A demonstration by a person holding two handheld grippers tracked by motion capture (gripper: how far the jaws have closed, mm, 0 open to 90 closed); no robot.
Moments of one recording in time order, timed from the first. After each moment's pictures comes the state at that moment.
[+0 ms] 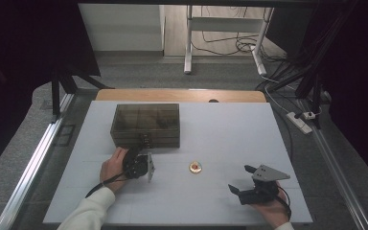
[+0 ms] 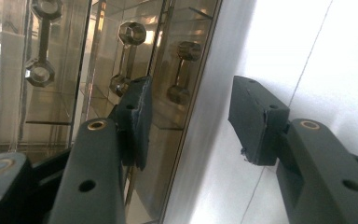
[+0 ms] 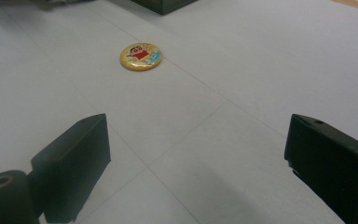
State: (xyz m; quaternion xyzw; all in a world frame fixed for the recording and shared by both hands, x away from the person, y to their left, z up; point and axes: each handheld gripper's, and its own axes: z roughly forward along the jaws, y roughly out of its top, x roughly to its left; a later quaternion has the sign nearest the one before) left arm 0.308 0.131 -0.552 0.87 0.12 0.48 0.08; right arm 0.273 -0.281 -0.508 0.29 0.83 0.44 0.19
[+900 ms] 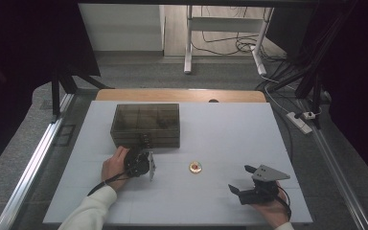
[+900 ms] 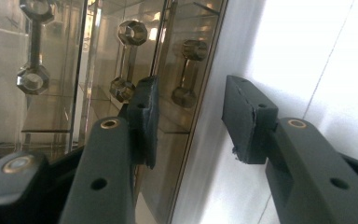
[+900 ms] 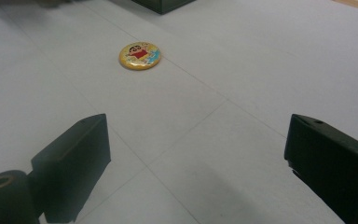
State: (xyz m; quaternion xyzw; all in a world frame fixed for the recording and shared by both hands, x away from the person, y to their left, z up) left arm 0.315 0.129 -0.556 0.86 0.12 0.49 0.06; right arm 0.273 -0.281 -0.508 0.29 0.83 0.44 0.19
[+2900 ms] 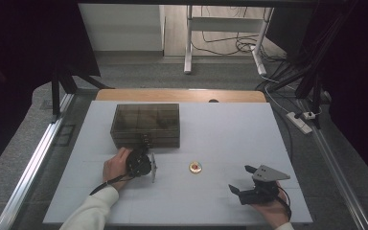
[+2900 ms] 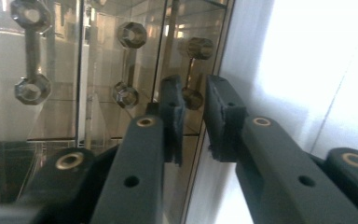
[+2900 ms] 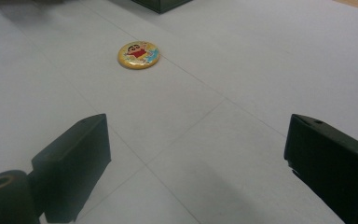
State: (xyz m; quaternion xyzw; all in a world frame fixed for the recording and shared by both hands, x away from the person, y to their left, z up) left arm 0.317 0.125 -0.566 0.84 0.11 0.52 0.04; right arm 0.272 -0.282 -0.509 0.30 0.83 0.44 0.19
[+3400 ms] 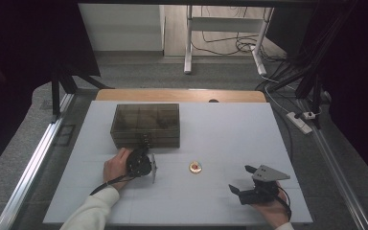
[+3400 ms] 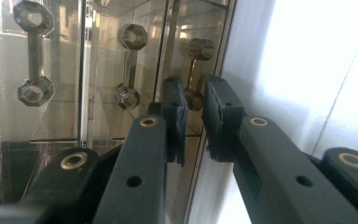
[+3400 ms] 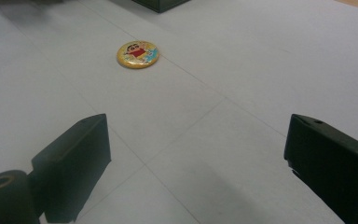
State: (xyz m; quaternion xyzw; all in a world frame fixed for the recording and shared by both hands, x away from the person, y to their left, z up) left arm 0.316 0.123 -0.569 0.84 0.11 0.53 0.03; right arm 0.272 -0.282 -0.509 0.30 0.83 0.44 0.19
